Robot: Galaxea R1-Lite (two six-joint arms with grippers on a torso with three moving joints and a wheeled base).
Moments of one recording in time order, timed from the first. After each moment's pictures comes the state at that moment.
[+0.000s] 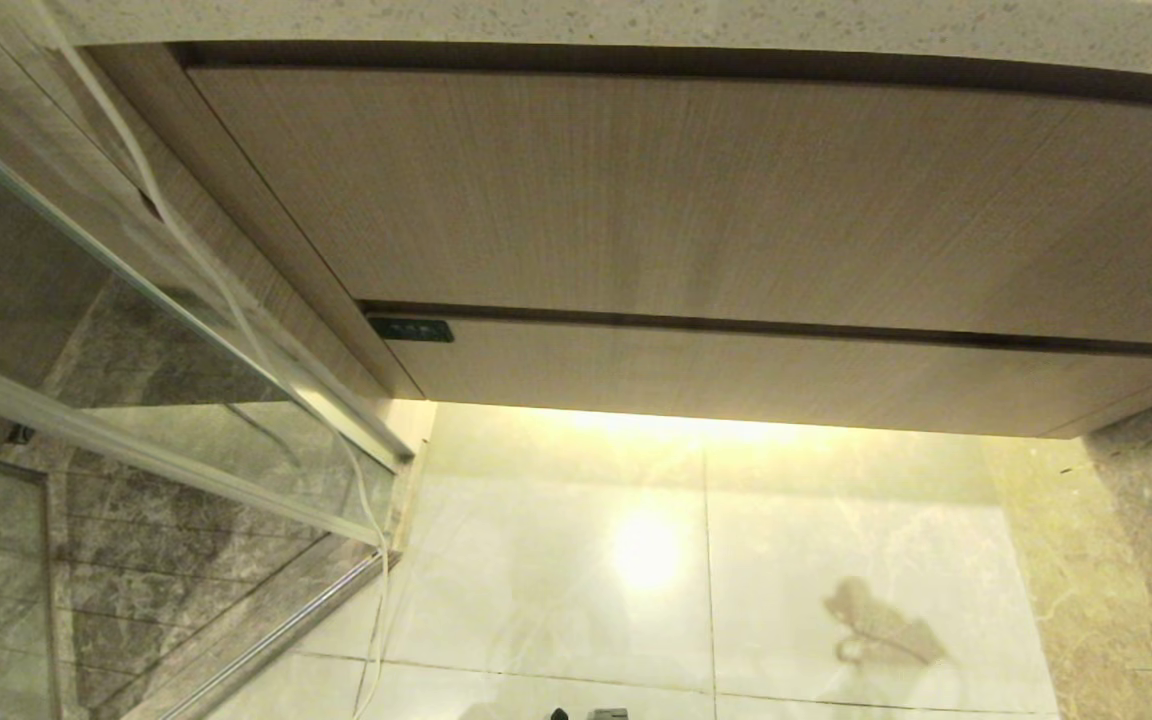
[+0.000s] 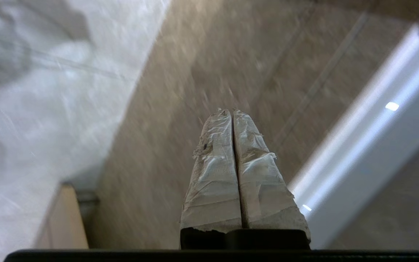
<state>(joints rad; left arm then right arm) 0.00 0.00 0.00 0.00 0.00 0.00 -0.47 1.28 -0.83 0.11 -0.16 -0.91</state>
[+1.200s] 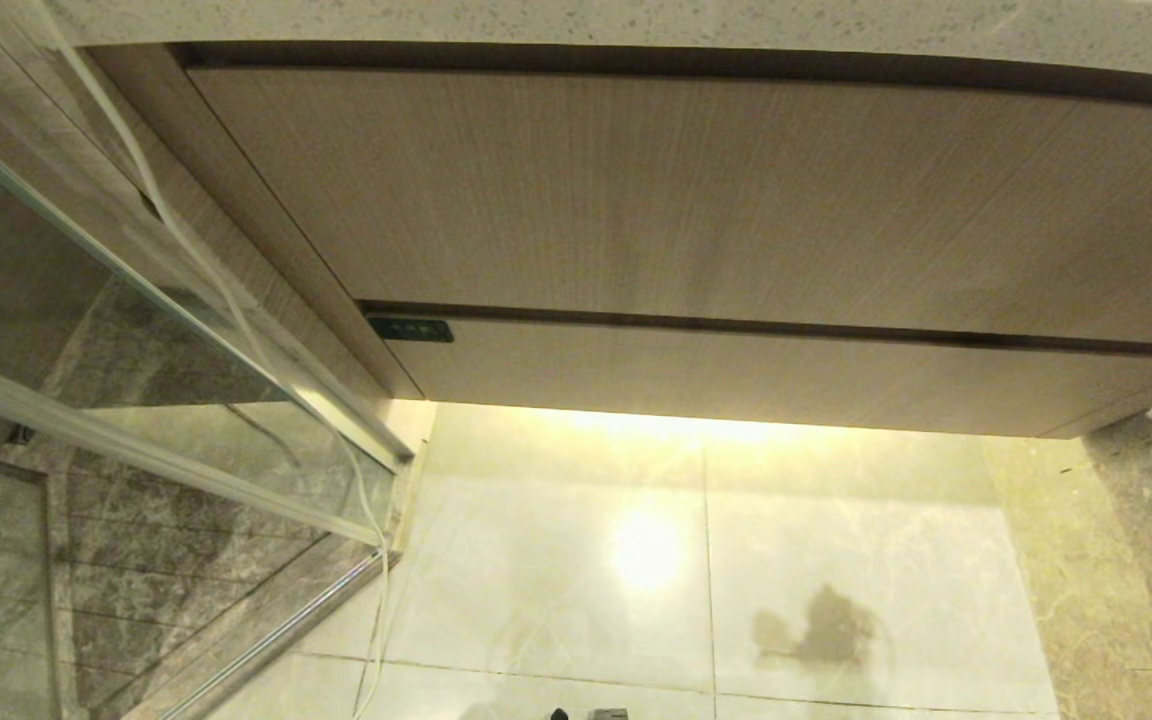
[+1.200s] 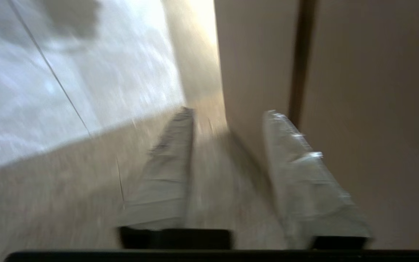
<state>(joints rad) 0.00 0.00 0.00 0.00 0.00 0.00 -0.21 1.26 -0.90 0.20 0.17 -1.51</state>
